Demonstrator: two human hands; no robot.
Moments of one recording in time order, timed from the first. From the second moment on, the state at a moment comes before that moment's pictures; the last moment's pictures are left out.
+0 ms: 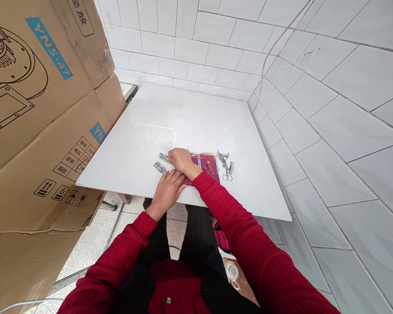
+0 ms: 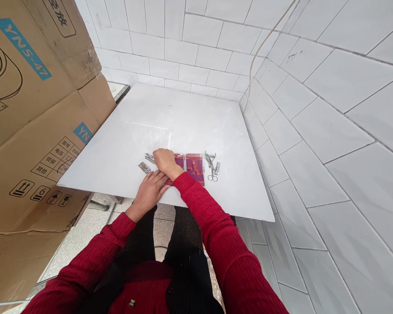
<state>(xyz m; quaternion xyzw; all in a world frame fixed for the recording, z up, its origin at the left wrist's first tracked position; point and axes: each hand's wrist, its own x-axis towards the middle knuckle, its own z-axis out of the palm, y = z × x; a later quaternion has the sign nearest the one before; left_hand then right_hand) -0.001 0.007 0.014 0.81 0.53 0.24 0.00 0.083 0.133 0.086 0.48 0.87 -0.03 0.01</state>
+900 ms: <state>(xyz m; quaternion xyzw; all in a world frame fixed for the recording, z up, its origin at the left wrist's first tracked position) -0.001 0.006 0.019 0.81 0.52 0.25 0.01 0.066 0.130 0.084 0.50 0.86 -0.06 0.01</state>
